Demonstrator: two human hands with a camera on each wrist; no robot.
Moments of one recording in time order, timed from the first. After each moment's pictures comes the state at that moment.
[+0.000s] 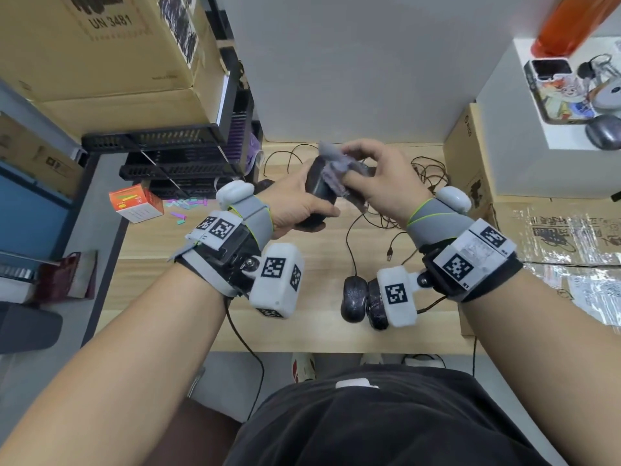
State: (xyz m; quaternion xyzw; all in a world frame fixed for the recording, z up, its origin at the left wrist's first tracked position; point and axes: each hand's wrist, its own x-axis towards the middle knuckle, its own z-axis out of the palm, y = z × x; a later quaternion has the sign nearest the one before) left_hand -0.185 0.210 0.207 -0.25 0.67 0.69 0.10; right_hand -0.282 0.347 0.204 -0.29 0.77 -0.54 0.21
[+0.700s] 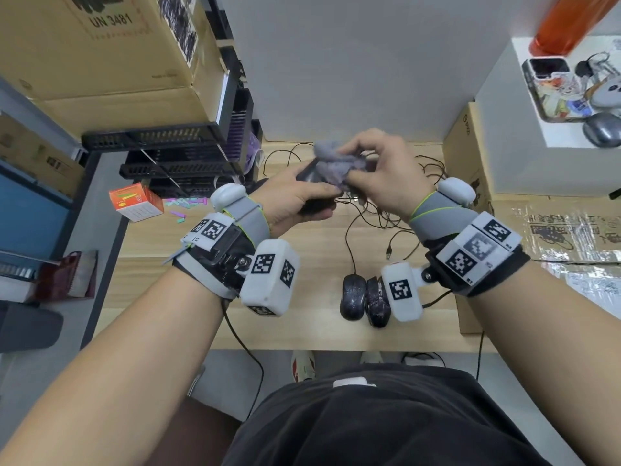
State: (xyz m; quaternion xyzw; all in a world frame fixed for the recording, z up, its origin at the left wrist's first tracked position) left_hand -0.180 0.210 0.208 -0.24 0.60 0.76 0.07; right_hand -0.281 0.351 0.213 -0.34 0.78 -0.51 0.14
